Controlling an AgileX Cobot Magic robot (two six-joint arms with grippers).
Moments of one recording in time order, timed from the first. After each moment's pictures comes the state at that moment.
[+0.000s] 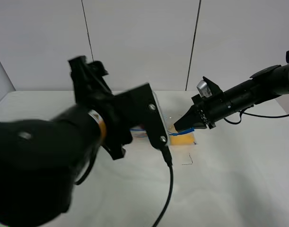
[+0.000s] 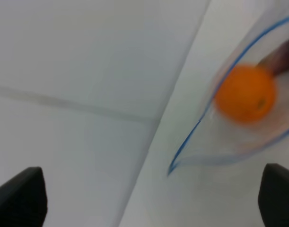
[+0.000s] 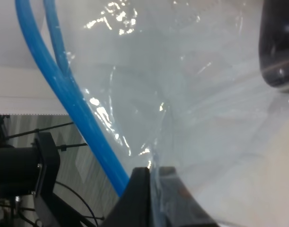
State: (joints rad) left arm -1.28 1.53 -0.91 1.45 0.92 -0.75; right arm 0.04 2.00 -1.20 1.12 1.18 -0.88
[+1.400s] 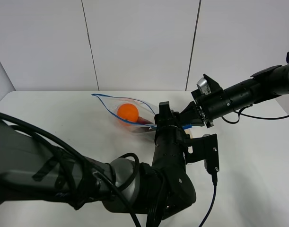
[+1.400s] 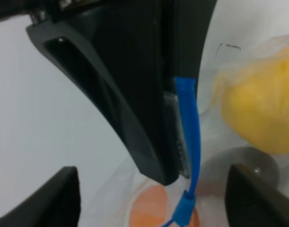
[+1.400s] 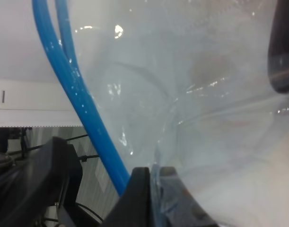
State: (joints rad) left arm -1.24 2.11 -1.21 1.74 0.87 -1.01; right arm 0.04 2.00 -1.20 1.18 1.20 -0.88
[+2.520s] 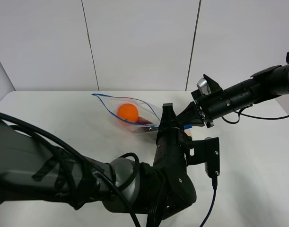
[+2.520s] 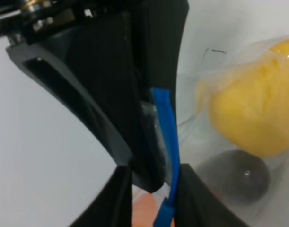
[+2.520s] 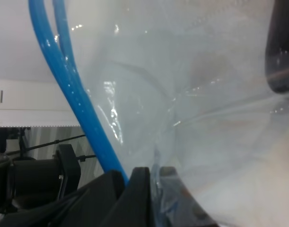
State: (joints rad) left arm -1.24 2.11 -1.21 1.73 0.83 -0.96; right arm 0.04 2.00 -1.20 1.18 1.20 -0.88
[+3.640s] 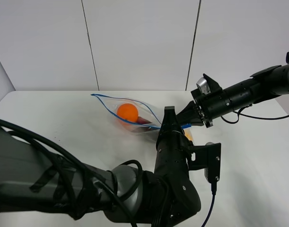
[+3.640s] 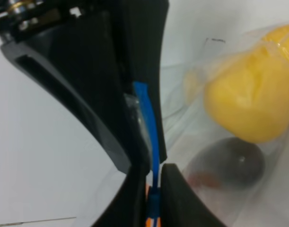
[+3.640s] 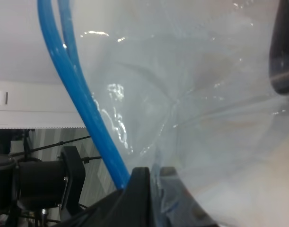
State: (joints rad) left arm -1.27 2.11 -1.21 1.68 0.88 -0.90; right arm 0.04 2.00 -1.20 1.19 1.20 -0.88
